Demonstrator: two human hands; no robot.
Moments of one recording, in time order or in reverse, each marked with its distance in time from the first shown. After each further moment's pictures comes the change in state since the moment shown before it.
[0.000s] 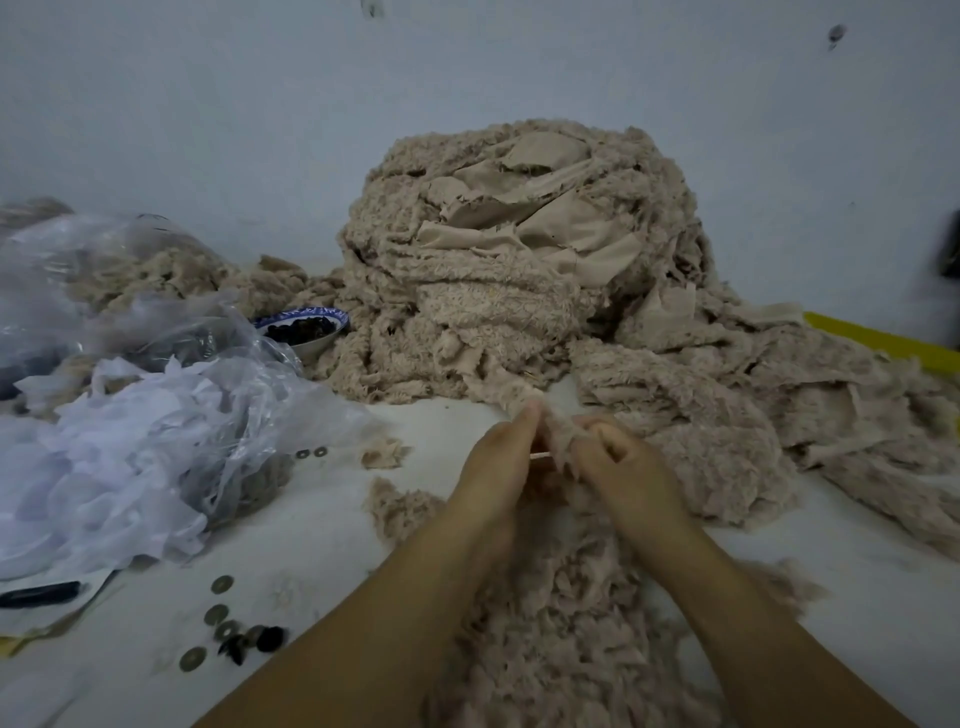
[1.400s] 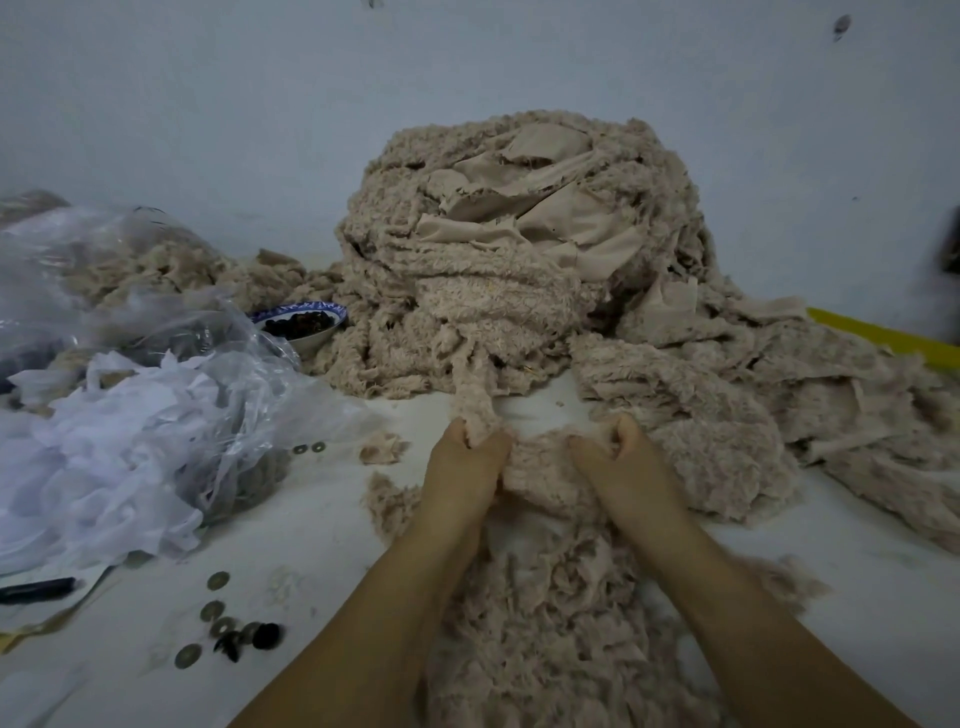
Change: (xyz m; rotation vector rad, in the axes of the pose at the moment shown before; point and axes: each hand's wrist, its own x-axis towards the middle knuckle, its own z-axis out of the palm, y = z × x) left_hand 0.015 -0.019 -0.029 0.127 0.243 0.098; right_hand 0.005 0.006 0.000 -0.111 0.075 0.274
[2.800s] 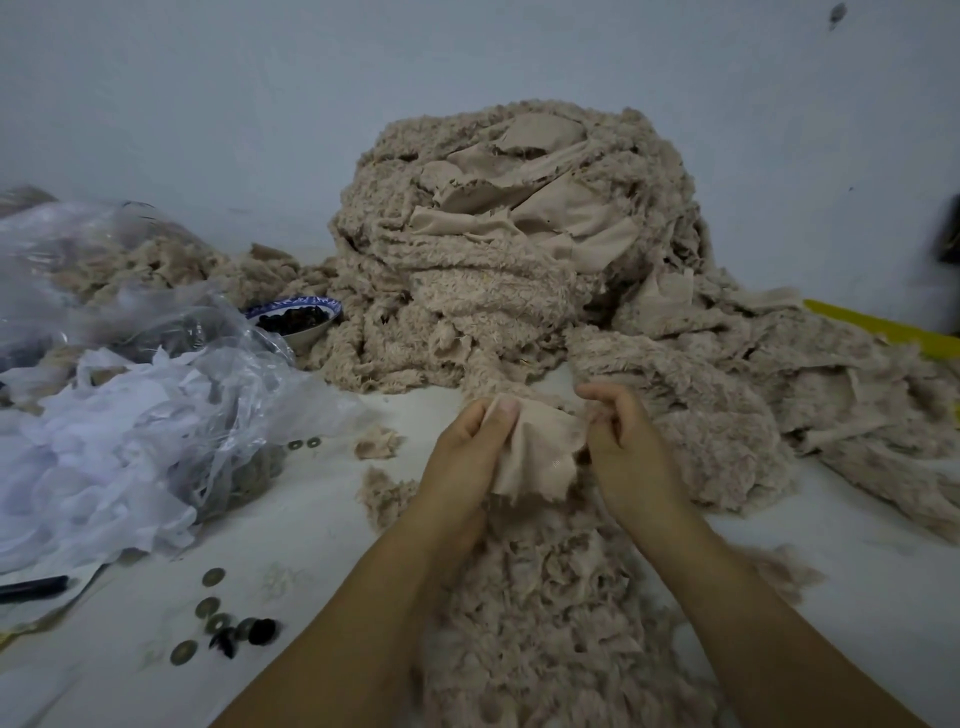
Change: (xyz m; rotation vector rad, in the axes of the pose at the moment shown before) left_hand -0.018 0.011 -0.002 -0.217 -0.271 0.109; right_hand -0.004 -0.011 -0.004 -0.003 0.057 -0.169
